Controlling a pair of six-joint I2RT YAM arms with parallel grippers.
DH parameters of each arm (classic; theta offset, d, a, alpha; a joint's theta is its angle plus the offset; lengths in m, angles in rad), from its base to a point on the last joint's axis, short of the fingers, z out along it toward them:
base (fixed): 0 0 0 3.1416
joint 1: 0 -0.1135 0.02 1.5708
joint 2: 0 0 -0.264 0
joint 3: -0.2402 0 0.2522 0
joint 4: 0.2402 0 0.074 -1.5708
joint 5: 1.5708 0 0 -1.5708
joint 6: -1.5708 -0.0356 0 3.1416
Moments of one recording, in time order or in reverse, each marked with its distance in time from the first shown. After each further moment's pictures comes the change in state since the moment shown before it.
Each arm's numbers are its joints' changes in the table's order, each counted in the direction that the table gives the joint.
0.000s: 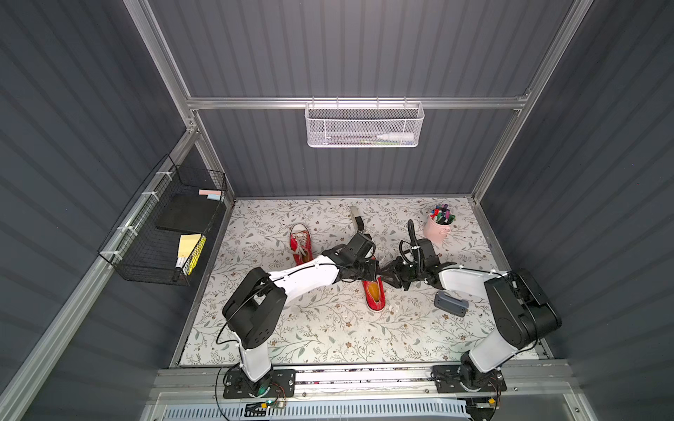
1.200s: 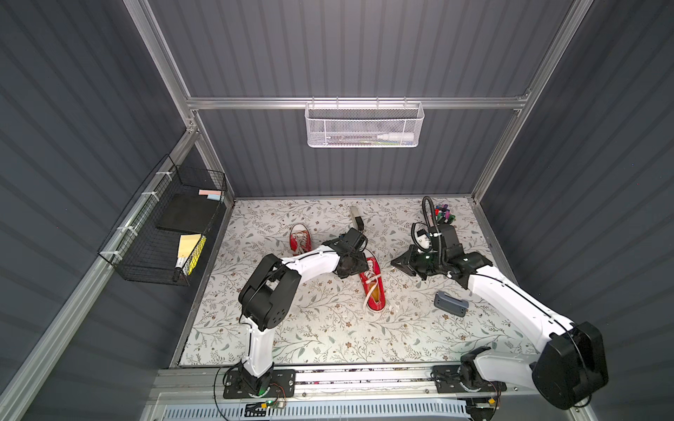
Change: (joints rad) left arm -0.112 0.171 -0.102 0.127 -0.103 0.306; right arm -0.005 -0.398 -0.211 0.536 0.130 0.302
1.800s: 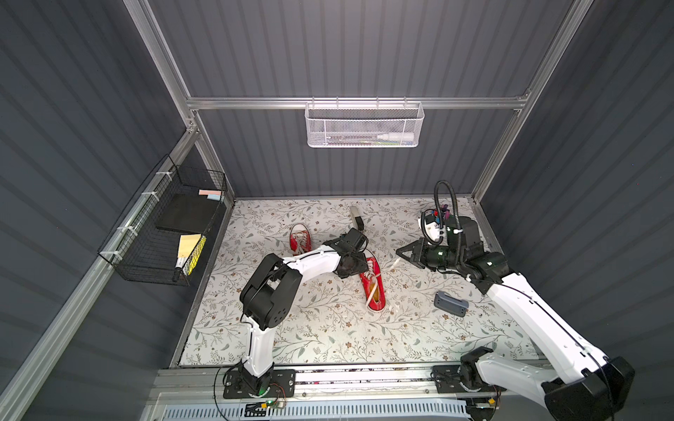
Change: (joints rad) left arm 0.000 0.008 -0.009 0.010 -0.022 -0.010; right arm -0.011 -0.103 -0.092 0.050 -0.002 0.134
